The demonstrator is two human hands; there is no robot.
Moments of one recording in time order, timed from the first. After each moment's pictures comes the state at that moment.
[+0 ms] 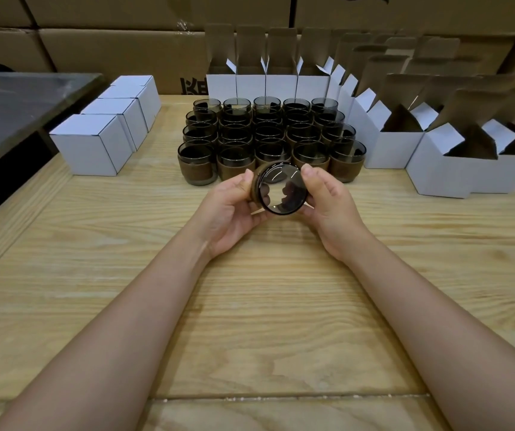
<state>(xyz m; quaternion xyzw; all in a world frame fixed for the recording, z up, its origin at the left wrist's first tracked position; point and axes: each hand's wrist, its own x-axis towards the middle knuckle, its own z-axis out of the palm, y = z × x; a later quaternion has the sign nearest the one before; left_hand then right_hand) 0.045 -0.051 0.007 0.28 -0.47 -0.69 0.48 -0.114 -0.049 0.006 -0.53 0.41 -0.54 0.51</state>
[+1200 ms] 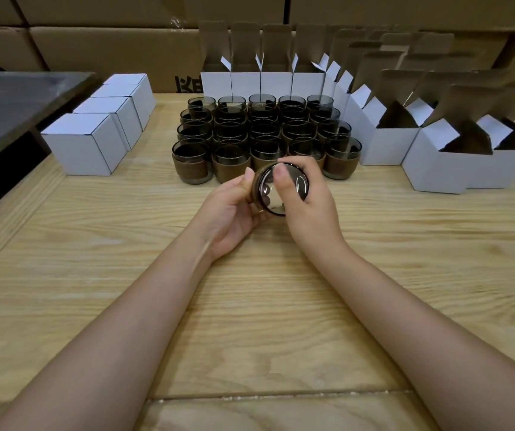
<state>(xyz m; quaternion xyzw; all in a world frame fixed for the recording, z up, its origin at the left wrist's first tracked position) 0.037 -0.050 0.005 0.29 -0.44 -0.70 0.48 -0.090 -0.037 0.004 -0.61 0.46 -0.57 0.30</state>
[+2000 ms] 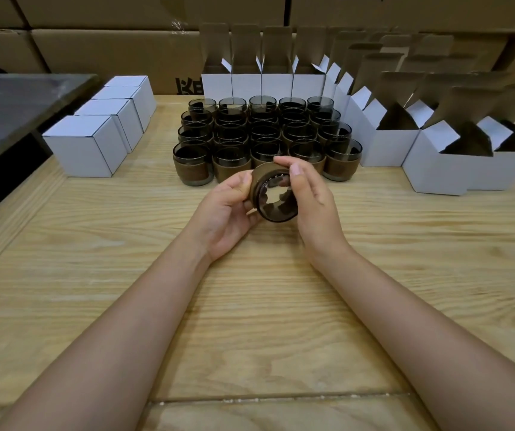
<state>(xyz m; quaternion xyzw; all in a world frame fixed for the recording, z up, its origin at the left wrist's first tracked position) 0.042 -0.051 0.005 0.31 -0.45 -0.67 0.50 -0.089 -0.035 0.008 -0.57 0.42 -0.59 0.40</state>
